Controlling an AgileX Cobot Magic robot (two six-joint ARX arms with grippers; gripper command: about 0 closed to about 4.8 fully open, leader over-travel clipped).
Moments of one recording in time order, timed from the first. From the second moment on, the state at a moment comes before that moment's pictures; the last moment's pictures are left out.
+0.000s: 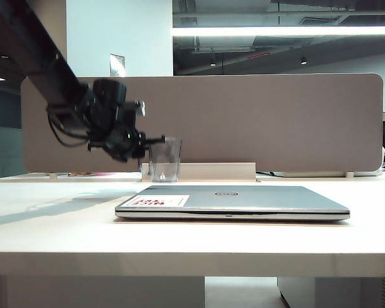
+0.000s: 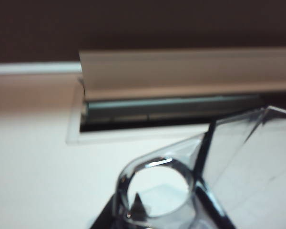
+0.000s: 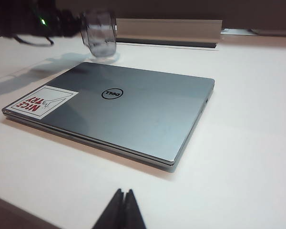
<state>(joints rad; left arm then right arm) -0.27 2.38 1.77 0.41 -0.08 -0.05 0.03 0.00 0.01 -0.14 -0.34 0.01</state>
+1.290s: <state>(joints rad) -0.13 1.99 1.77 -0.33 0.36 0.14 0.04 0.00 0.01 -0.14 -0.34 0.01</state>
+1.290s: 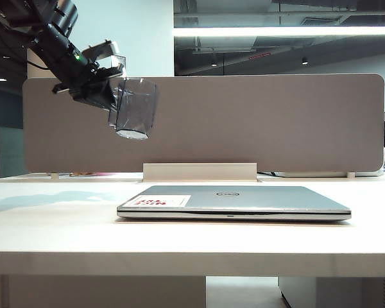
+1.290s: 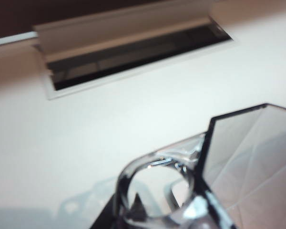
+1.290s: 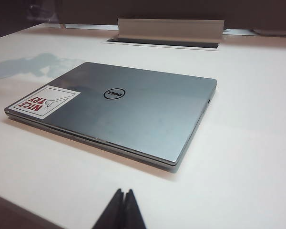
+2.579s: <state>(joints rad) 0.00 1.99 1.32 0.06 0.42 0.19 0.03 0.00 0.01 -0.14 -0.34 0.01</state>
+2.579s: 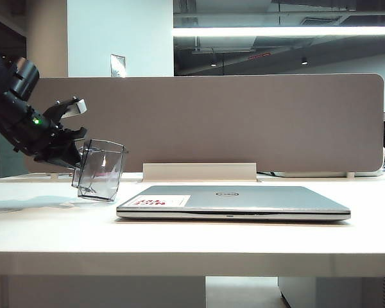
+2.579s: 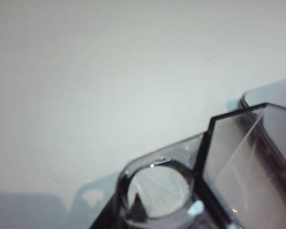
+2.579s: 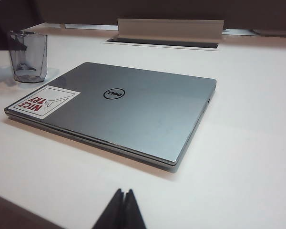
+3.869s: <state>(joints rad) -0.07 1.97 0.96 0.68 0.16 0.12 0.03 0.00 0.01 -0.14 -0.34 0.01</state>
